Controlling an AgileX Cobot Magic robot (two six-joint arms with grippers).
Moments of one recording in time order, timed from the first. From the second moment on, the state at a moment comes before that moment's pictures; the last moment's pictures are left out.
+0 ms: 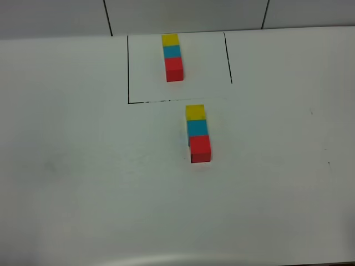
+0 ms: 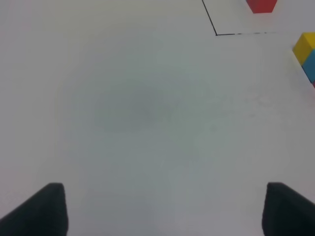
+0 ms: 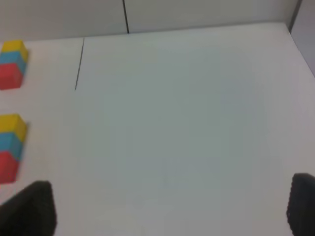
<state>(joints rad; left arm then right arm) -0.05 0.00 -0.51 -0.05 1.07 -0.01 0.14 0.28 -0.72 -0.10 1.00 0.15</state>
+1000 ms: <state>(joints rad) -0.05 0.00 -0.51 -0.05 1.07 -0.01 0.11 0.00 -0.50 -0.11 1.07 0.15</state>
